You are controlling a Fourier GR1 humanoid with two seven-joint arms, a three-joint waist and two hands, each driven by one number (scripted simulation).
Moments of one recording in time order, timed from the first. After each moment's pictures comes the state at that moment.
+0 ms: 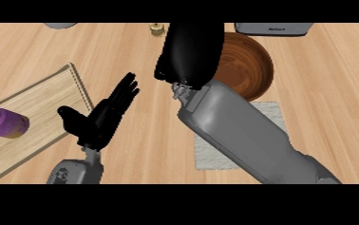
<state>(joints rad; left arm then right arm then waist) -0.13 0.06 -0.13 -1.53 0.18 -0.09 0.16 -1.04 -0.02 0.48 -1.33 1.14 0.12 1.20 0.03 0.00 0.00</state>
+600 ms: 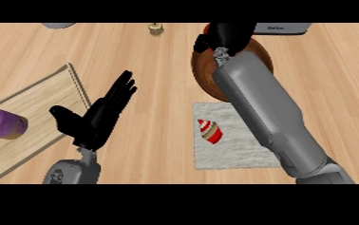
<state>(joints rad) -0.13 0.06 -0.11 -1.58 0.18 -0.09 0.18 -1.04 -0.07 0.25 -0.99 1.23 -0.07 1.01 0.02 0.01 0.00</state>
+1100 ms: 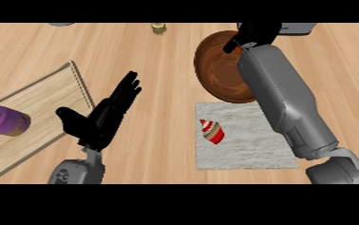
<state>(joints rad) -0.13 0.04 -0.13 -1.57 0.17 -0.10 0.17 -1.09 -0.13 0.06 -0.59 1.17 -0.20 0.92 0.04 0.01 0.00</state>
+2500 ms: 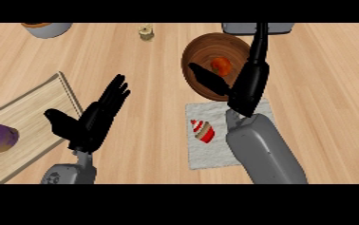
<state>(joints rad) -0.10 0.06 -0.08 -1.55 0.18 -0.09 0.16 -0.54 0.00 0.30 -1.40 0.76 -0.97 0.40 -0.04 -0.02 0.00</state>
